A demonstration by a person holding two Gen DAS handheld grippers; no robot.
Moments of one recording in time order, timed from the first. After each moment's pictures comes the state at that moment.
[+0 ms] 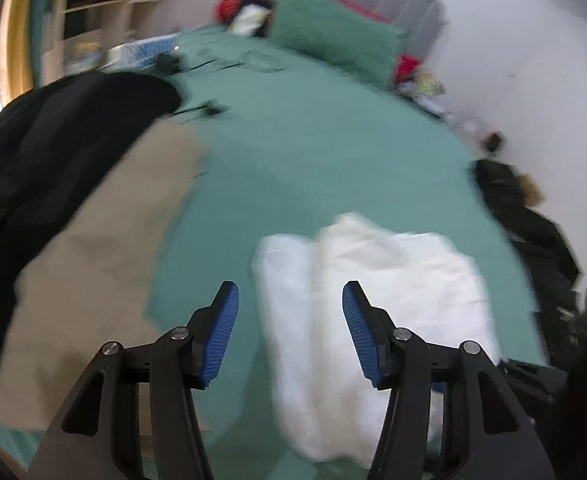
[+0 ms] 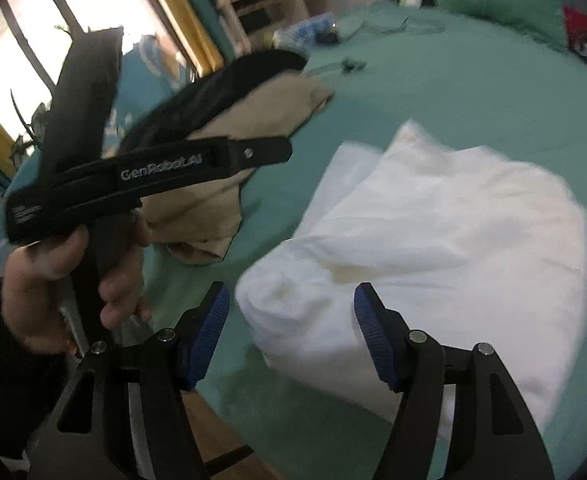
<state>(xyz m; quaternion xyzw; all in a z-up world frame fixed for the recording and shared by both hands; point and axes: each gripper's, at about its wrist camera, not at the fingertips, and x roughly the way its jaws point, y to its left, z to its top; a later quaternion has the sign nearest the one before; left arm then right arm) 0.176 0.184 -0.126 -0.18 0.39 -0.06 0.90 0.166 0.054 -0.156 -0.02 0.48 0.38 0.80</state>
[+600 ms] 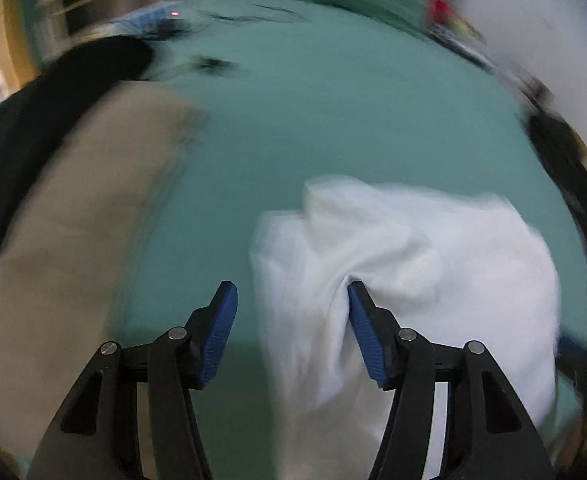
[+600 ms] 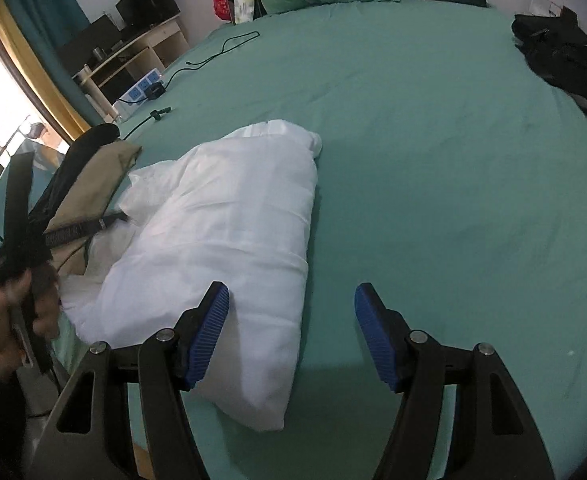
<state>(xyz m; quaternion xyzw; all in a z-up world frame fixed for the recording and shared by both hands) 0.239 0.169 -0.178 -0.12 0.48 0.07 0.86 0.204 -0.097 -0.192 0.08 0.50 0.17 0.84</state>
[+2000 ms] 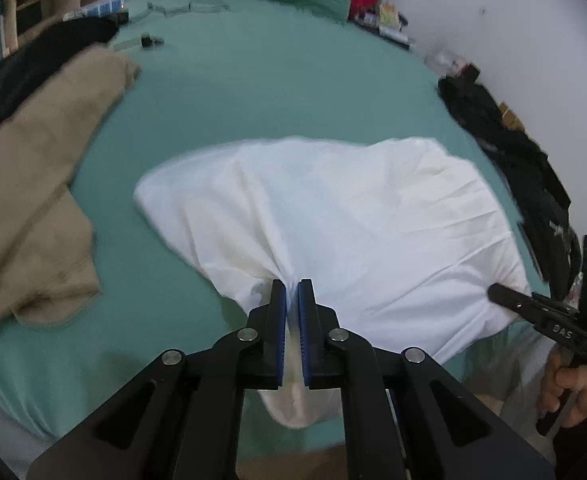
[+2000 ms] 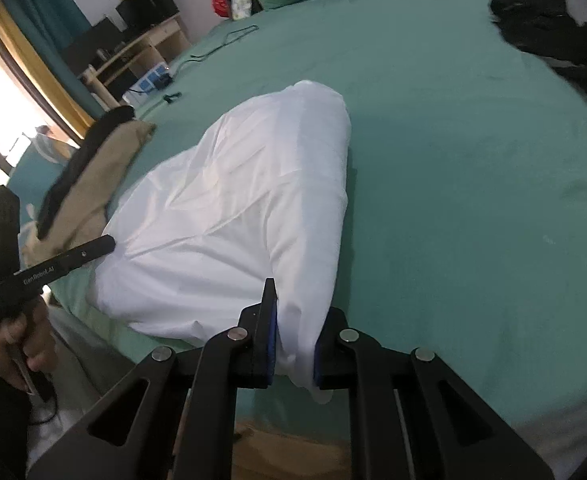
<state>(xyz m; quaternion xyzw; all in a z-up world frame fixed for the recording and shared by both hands) 0.118 0.106 -0.182 -0.13 0.50 -0.09 0.85 0.123 -0.123 -0.190 0.09 0.52 0.17 0.84</state>
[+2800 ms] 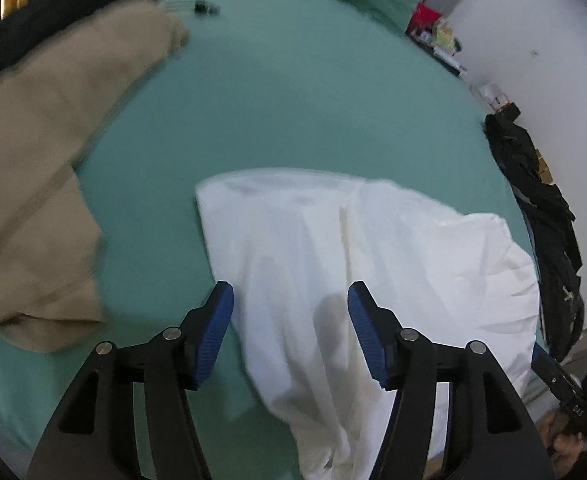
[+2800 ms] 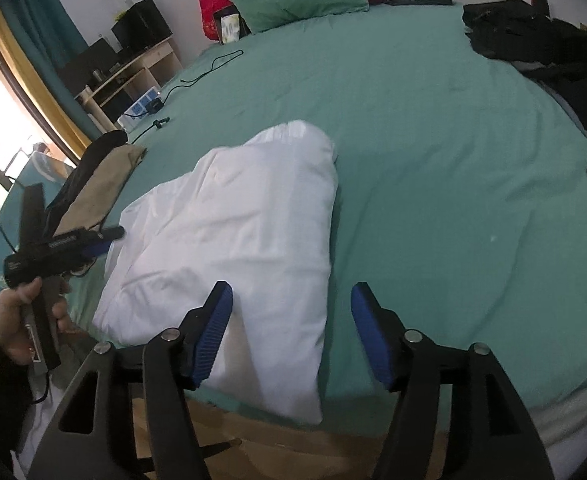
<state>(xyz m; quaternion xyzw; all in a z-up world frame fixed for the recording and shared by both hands) 0.158 0.137 -0.213 -0.22 0.51 -0.02 0.83 0.116 -0.165 -0.179 0.10 0.48 0.16 0.86</state>
